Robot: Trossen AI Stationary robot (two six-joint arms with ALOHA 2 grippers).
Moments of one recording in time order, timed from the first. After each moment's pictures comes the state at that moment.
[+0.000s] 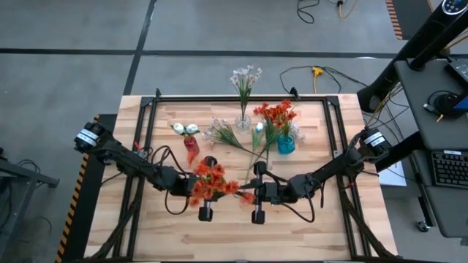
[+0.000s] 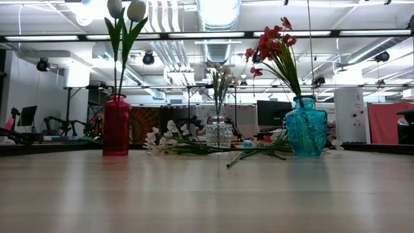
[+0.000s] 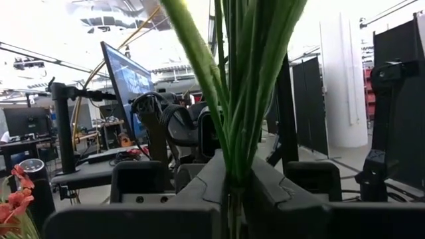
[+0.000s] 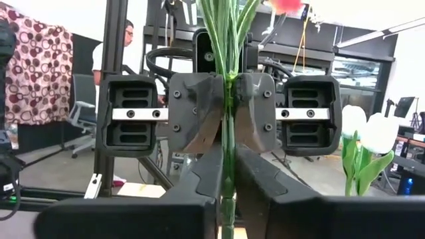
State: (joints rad) left arm -0.46 1.51 0.82 1.02 -0.35 0.22; right arm 0.46 1.75 0.96 1.10 0.46 -0.27
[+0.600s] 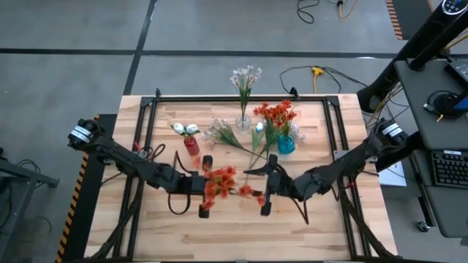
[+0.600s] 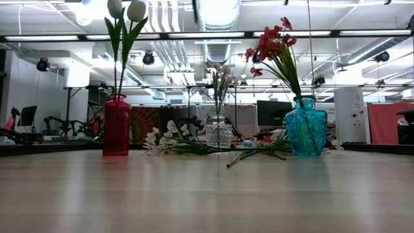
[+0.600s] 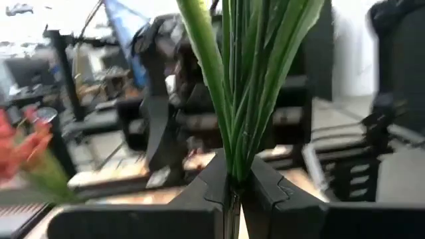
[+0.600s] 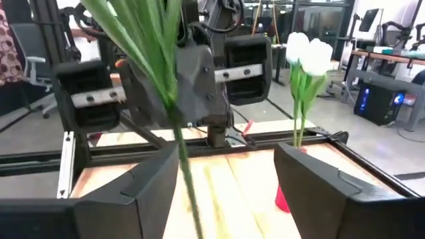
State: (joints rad) left arm -0.47 1.41 0.82 0.67 -0.43 0.15; right arm 0.49 1.52 0.96 0.55 0.67 0.01
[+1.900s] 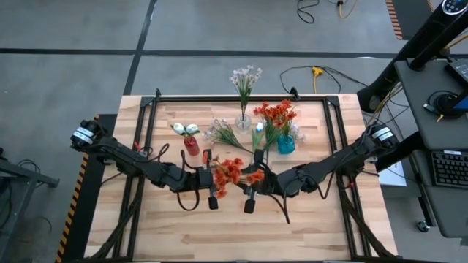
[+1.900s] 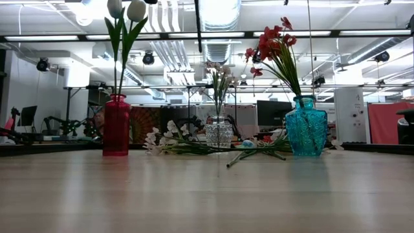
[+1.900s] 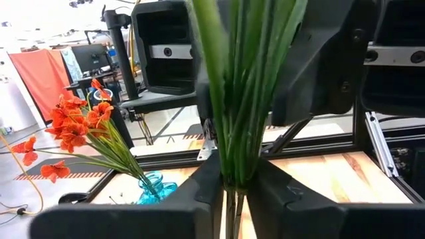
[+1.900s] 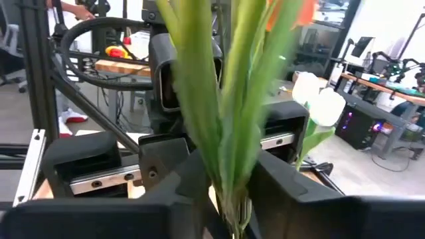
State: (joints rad) left arm -0.43 1.45 0.82 0.66 -0.58 0.17; right arm 0.42 1.64 1.22 0.40 0.61 -0.15
